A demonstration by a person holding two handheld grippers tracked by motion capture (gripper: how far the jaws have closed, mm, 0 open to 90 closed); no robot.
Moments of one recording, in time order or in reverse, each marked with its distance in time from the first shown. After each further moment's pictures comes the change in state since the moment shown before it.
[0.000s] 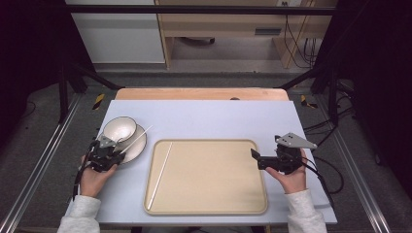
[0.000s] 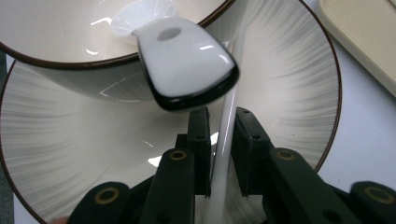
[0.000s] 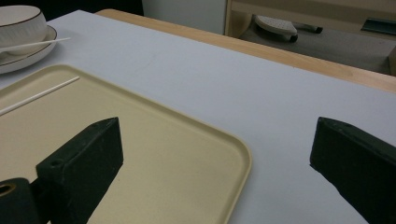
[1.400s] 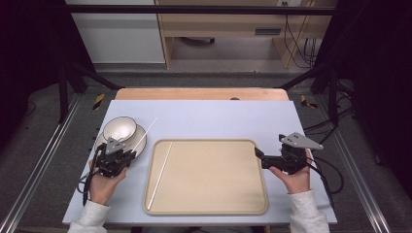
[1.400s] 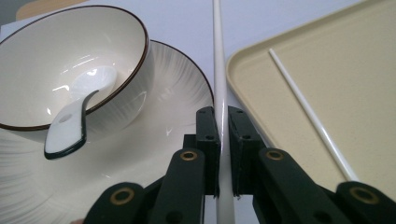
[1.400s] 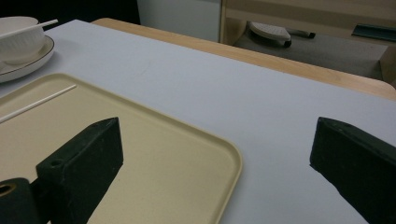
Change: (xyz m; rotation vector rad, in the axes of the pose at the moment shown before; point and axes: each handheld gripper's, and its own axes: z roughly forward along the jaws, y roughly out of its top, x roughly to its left) left arm -0.057 0.019 -0.038 -0.149 -0.014 -0.020; right arm -0.005 0.002 -0.009 -0.028 -0.017 0.014
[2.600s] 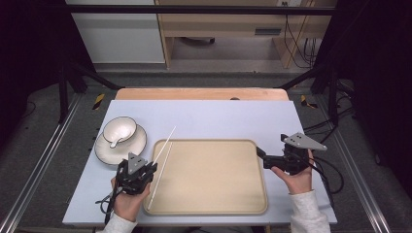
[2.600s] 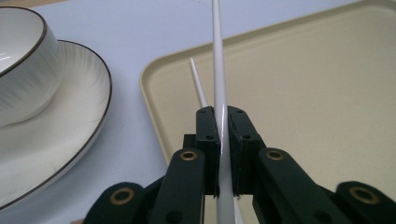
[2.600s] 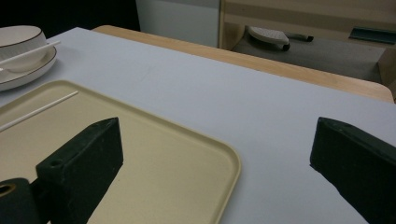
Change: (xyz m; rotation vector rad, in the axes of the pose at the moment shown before) left arm -0.087 -0.005 -0.009 -0.068 -0.008 -0.067; right arm -0.001 0.002 -0.006 -0.020 -0.001 0.015
